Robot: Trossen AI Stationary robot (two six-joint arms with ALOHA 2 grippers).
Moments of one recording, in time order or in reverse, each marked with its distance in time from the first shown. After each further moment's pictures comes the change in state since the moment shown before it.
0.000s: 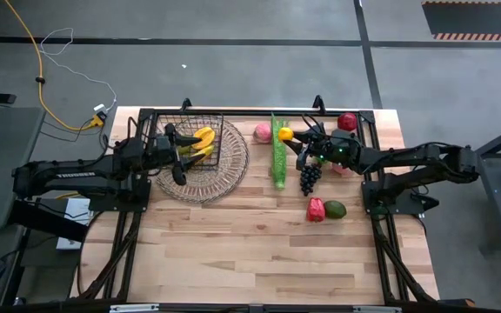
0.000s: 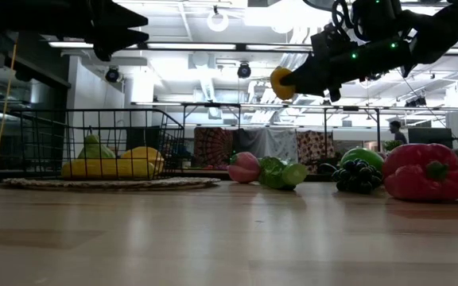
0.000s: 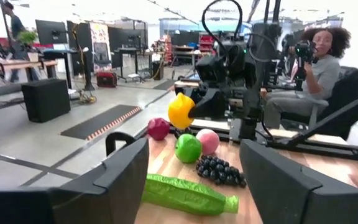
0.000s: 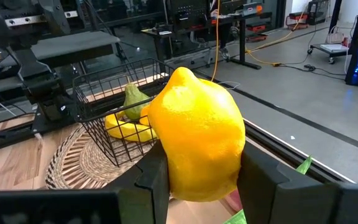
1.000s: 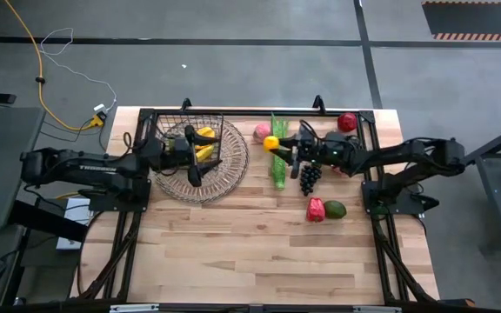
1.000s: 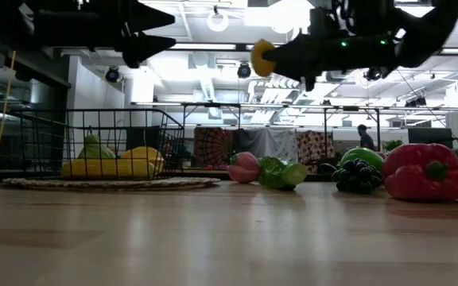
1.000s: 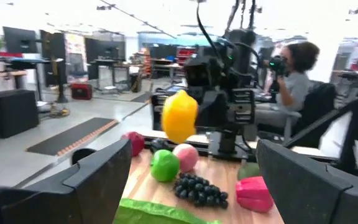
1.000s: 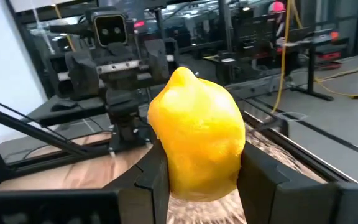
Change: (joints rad) left arm 0.000 0.370 0.005 0.436 0.106 -0.026; right arm 0.073 0.164 0.076 0.247 -0.190 0.001
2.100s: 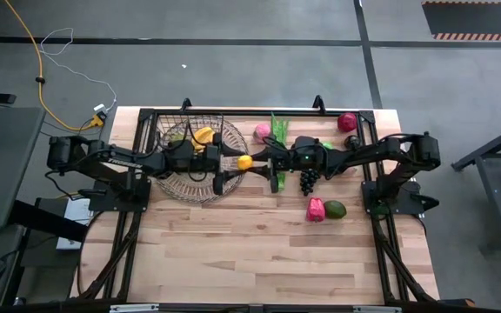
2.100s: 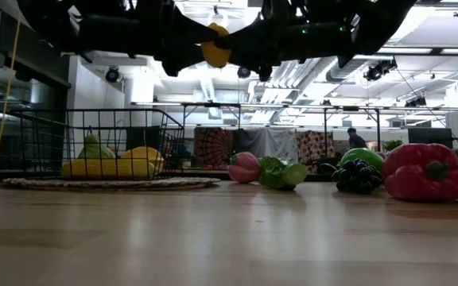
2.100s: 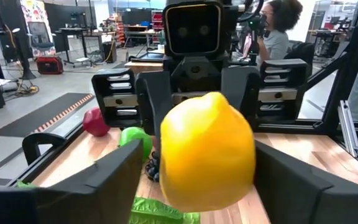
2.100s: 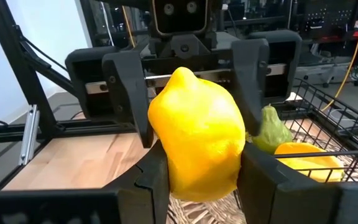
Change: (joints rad) left arm -0.073 0.359 0.206 0.007 0.027 0.045; right arm 0.123 0.235 0.291 -0.157 -0.105 -0.092
